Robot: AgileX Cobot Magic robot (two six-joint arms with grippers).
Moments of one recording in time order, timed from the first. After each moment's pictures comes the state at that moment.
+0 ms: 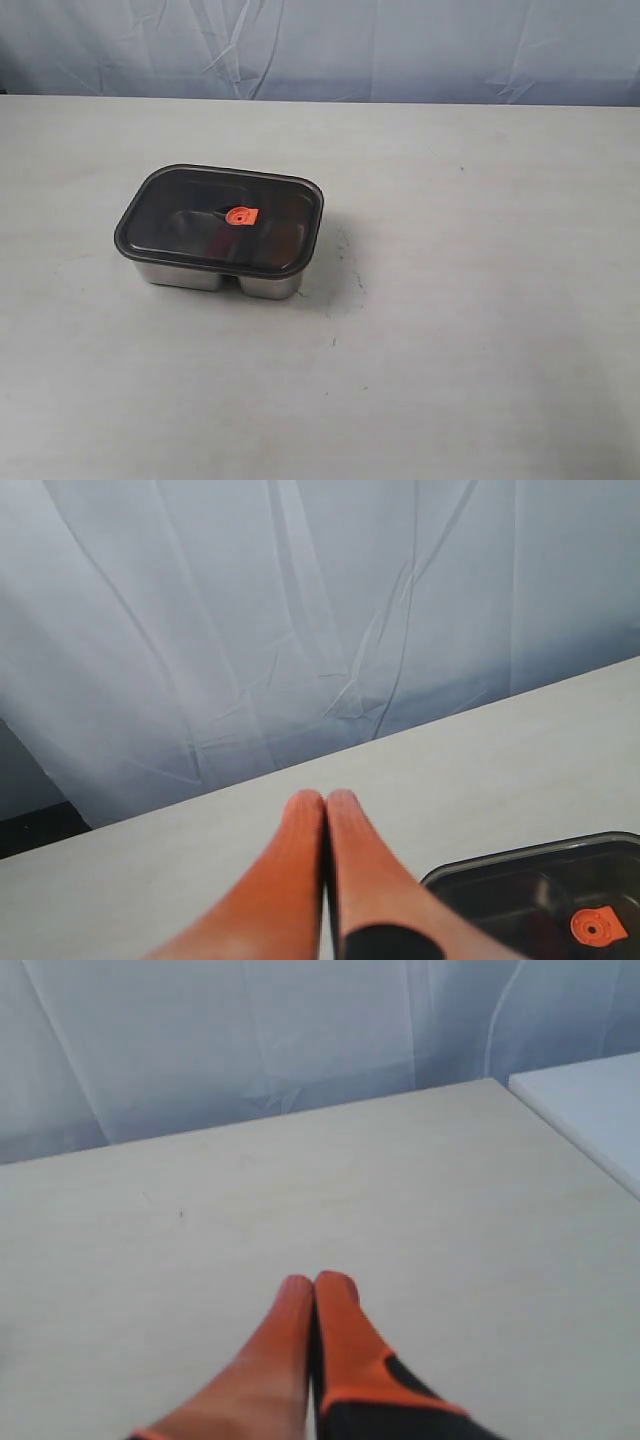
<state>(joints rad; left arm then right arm) 0.22 0.87 -0.91 -0.88 0.58 1.06 -0.01 0.37 -0.28 0.01 0.32 0.11</state>
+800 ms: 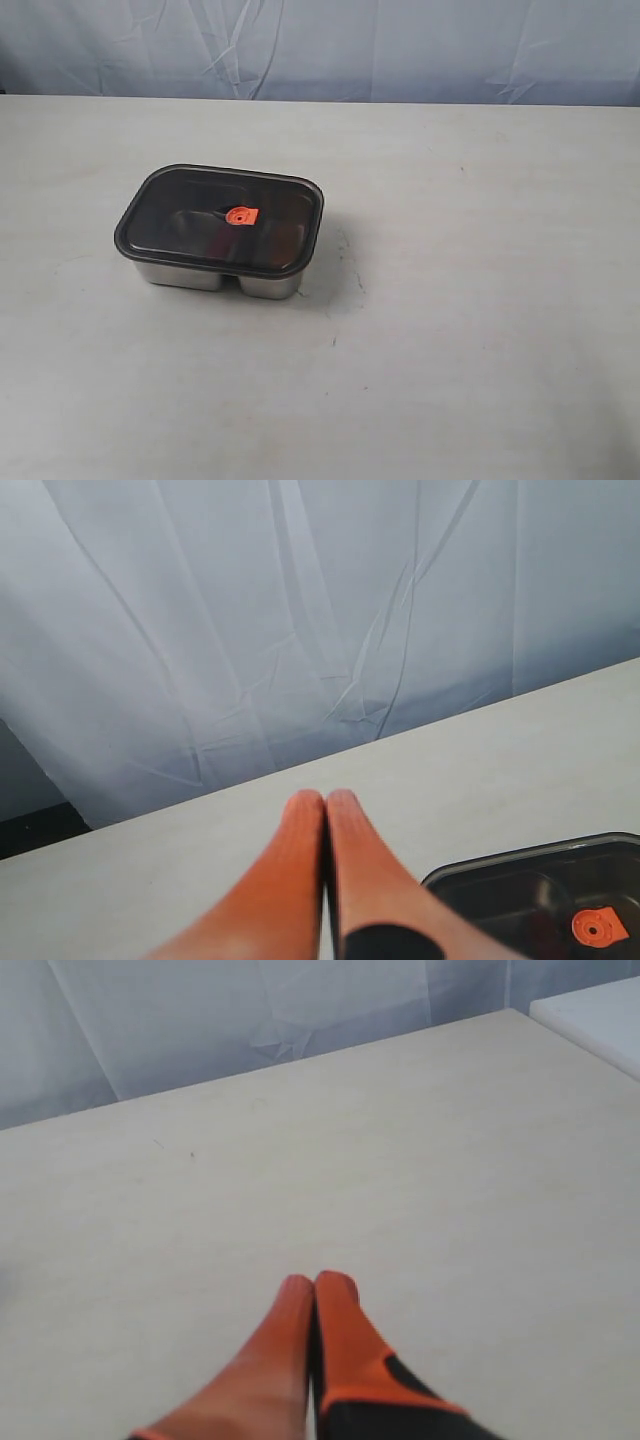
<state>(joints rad) 0.22 0.87 -0.91 -0.88 0.58 1.06 -0.02 0.08 -0.01 0.12 0.32 0.07</state>
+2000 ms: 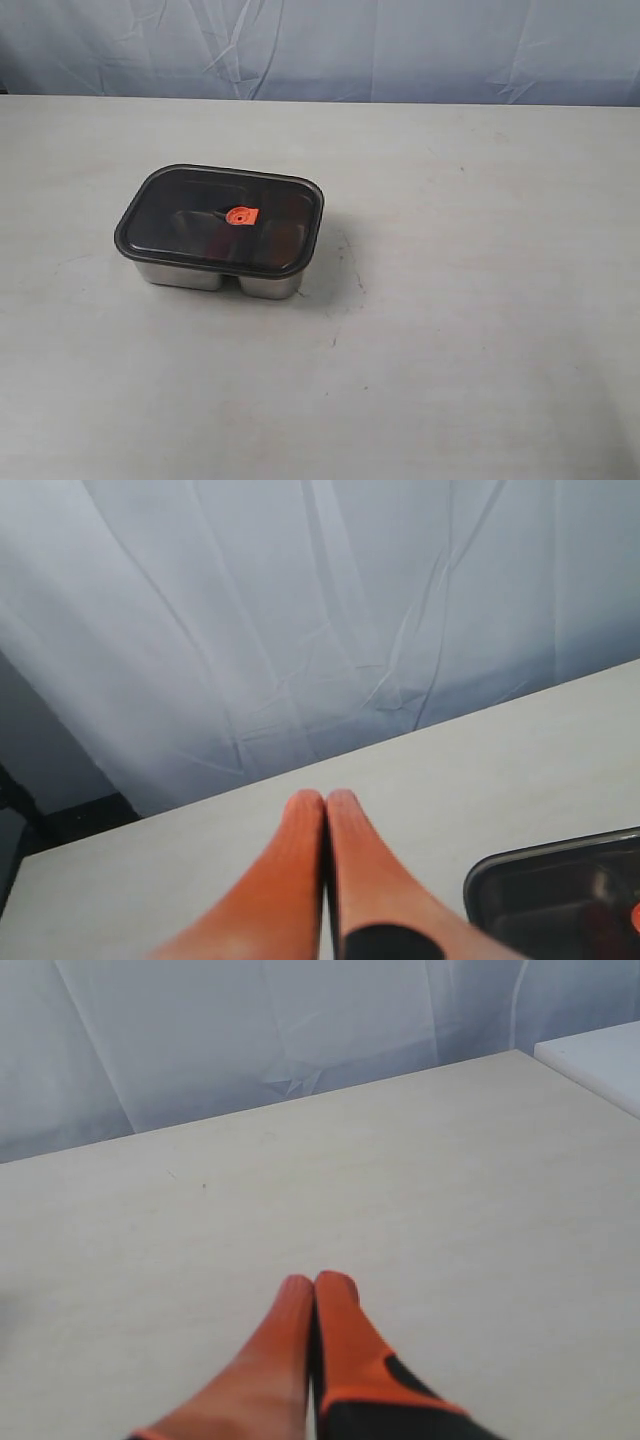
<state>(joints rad) 0.22 0.85 -0.86 -0.83 0.49 1.06 -0.02 0.02 -0.01 0.14 0.32 0.04</state>
